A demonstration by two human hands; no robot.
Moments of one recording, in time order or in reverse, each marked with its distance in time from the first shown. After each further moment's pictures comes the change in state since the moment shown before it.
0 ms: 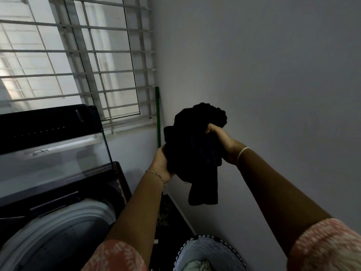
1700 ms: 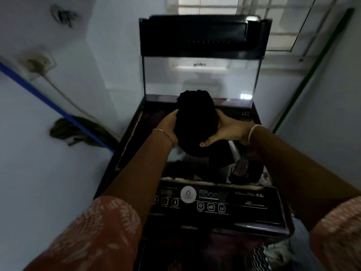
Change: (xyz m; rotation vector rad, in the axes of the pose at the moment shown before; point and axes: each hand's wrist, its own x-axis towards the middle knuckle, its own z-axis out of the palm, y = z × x) left_hand -0.198 0.106 -0.341 -0.185 0.685 0.063; right_hand 0.037 0.116 0.397 -0.634 -0.862 0.067
